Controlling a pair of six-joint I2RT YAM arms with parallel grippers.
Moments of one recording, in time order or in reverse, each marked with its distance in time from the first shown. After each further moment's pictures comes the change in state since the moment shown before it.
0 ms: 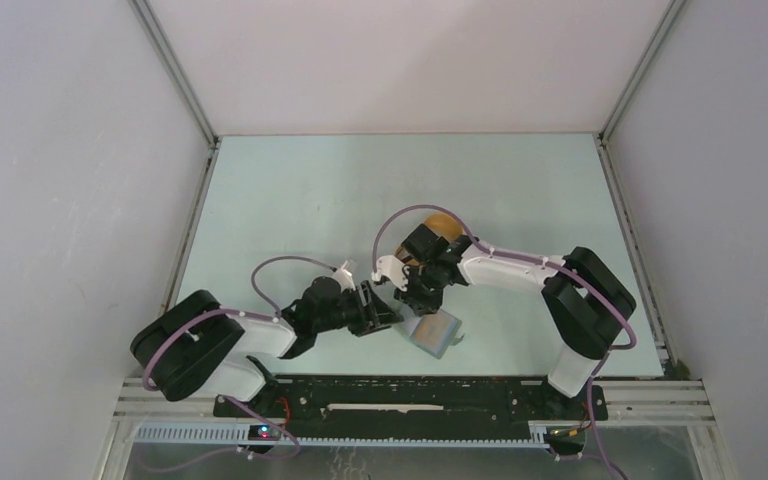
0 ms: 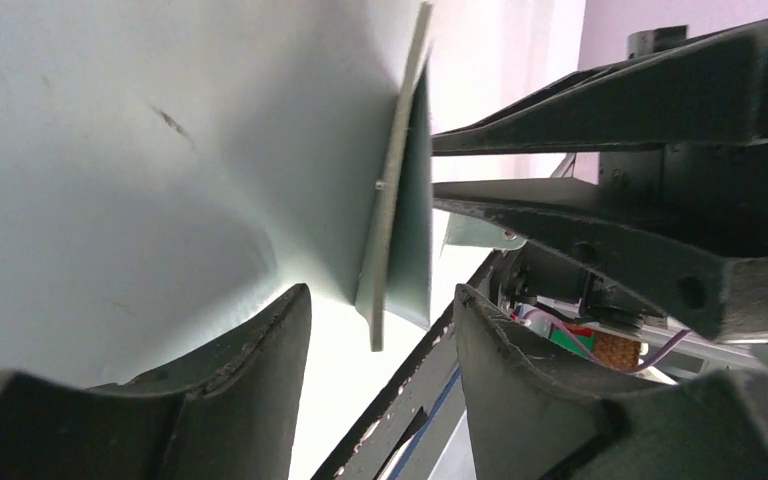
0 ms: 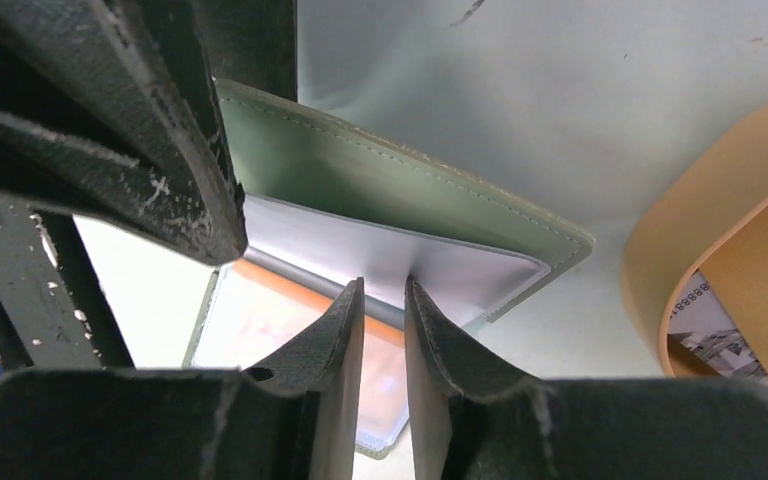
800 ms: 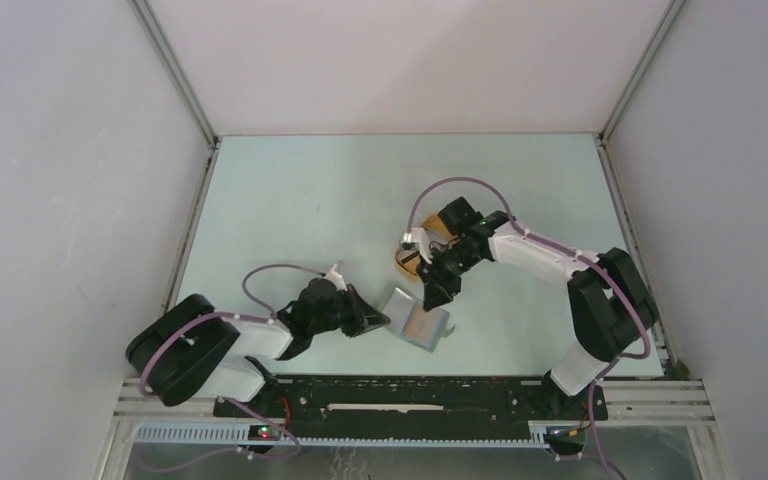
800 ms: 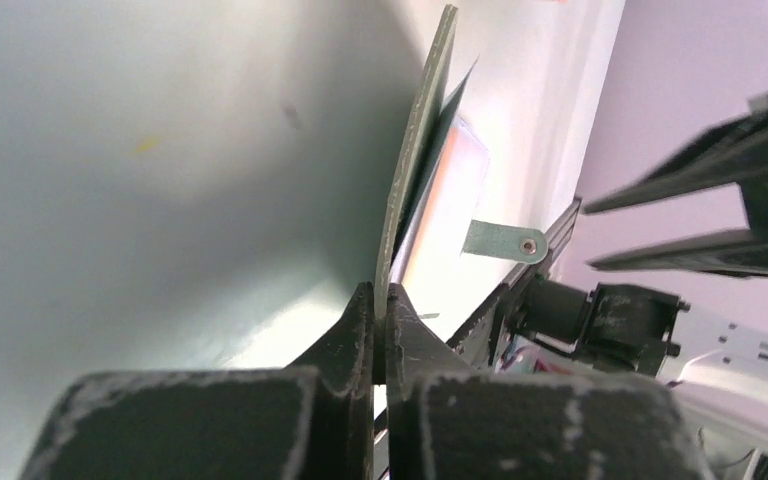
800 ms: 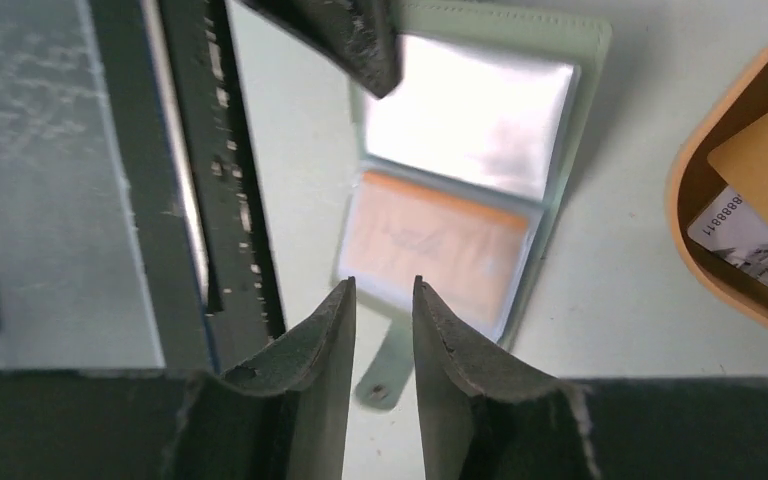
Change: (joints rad) left arm 0.027 0.013 0.006 -0.071 -0.034 -0.053; right arm -0.203 -0.055 0.029 -0.159 -0.388 0.021
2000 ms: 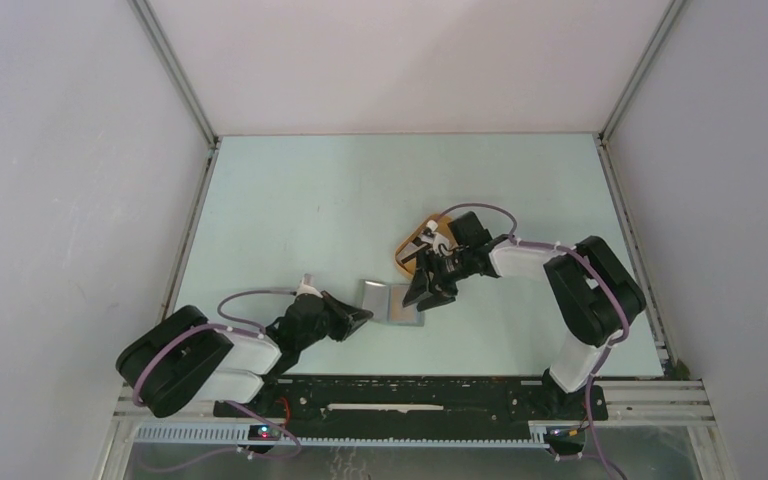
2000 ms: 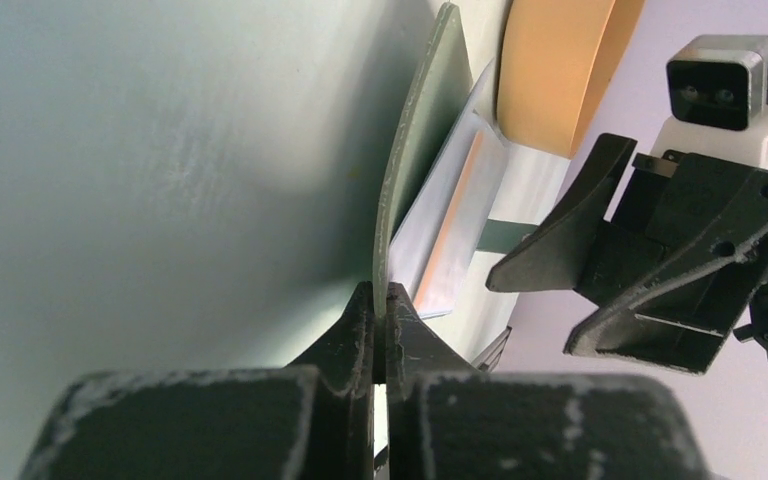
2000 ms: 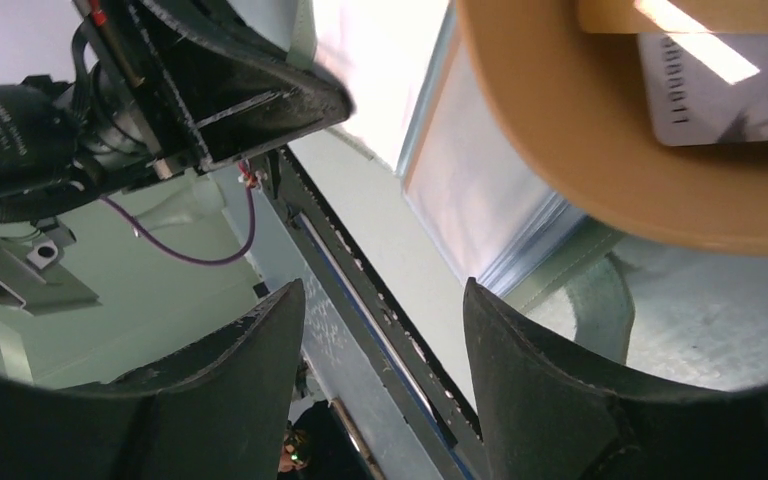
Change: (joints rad) left arm 0.019 -0.111 -0.185 0.100 -0.278 -0.296; right arm -0.090 0.064 -0.232 0.547 -0.145 1.069
